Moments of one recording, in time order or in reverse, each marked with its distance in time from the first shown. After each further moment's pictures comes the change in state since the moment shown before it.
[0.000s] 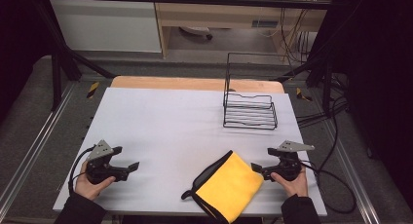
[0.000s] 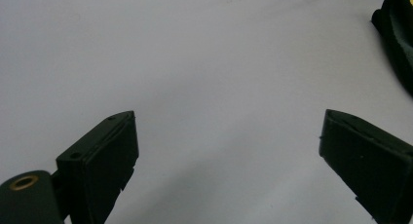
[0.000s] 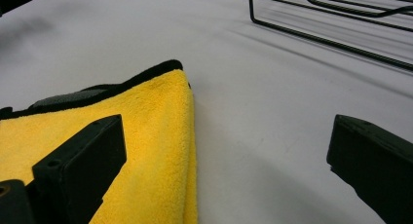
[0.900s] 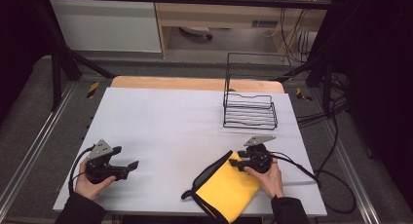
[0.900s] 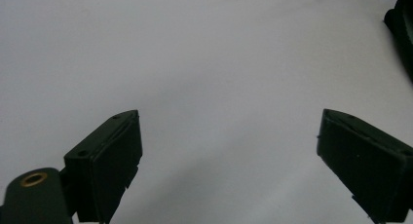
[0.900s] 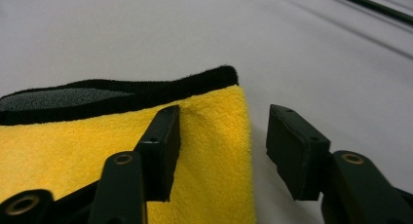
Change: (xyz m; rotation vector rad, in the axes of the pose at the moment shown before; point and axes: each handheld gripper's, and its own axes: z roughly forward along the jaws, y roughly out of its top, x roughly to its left) left arm 0.002 0.000 0.001 0.007 0.026 -0.017; right arm 0.032 0.023 0.071 0.209 0.004 -0.064
